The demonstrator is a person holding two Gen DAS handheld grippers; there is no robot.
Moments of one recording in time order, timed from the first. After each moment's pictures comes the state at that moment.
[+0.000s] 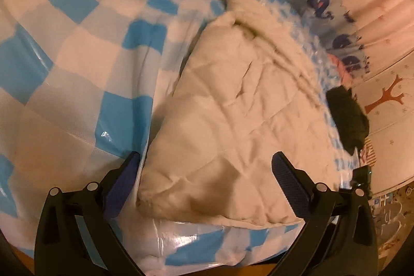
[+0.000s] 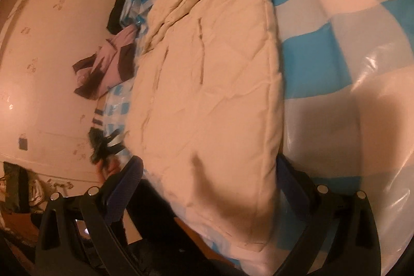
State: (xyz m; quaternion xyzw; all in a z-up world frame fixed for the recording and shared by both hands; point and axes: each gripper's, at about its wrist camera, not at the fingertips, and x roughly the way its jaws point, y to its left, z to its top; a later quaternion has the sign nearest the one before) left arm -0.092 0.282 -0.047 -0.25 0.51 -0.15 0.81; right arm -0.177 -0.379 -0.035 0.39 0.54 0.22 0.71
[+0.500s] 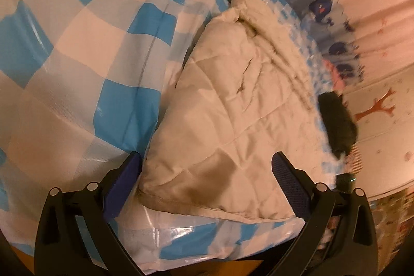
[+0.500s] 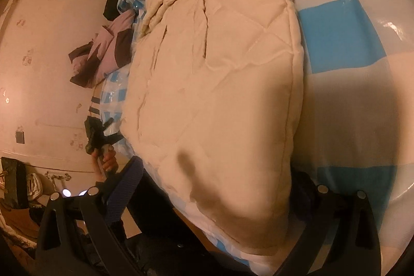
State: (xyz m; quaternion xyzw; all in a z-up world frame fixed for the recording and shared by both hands) left arm -0.086 0.295 -0.062 -0.30 0.53 -0.17 0.77; right arm -0.175 -0.351 -0.049 0.37 0.57 0.24 0.69
